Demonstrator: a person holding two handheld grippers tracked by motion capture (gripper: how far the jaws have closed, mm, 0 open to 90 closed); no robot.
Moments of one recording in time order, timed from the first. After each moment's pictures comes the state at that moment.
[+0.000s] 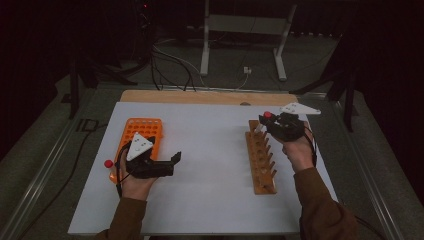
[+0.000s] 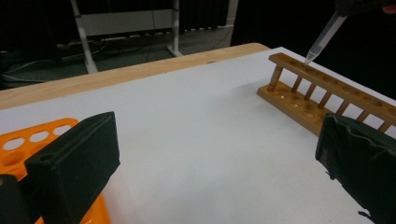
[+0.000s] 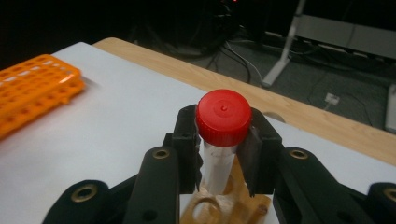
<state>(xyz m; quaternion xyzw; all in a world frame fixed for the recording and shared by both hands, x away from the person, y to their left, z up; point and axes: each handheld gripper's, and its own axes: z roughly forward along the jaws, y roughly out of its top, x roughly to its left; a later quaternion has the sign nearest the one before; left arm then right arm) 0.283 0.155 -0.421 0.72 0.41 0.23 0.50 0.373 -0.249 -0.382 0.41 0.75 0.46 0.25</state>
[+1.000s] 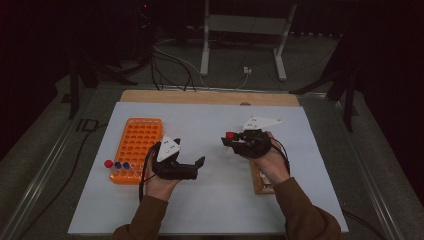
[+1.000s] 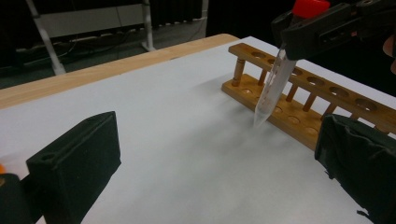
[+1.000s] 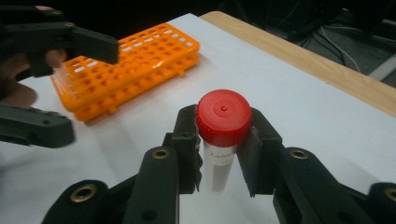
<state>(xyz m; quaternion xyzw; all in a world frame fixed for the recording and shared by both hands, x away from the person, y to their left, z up) 0.290 0.097 -0.433 0.75 0.37 0.21 0.50 0.341 -0.165 -0.396 0.30 0.82 0.47 0.13</state>
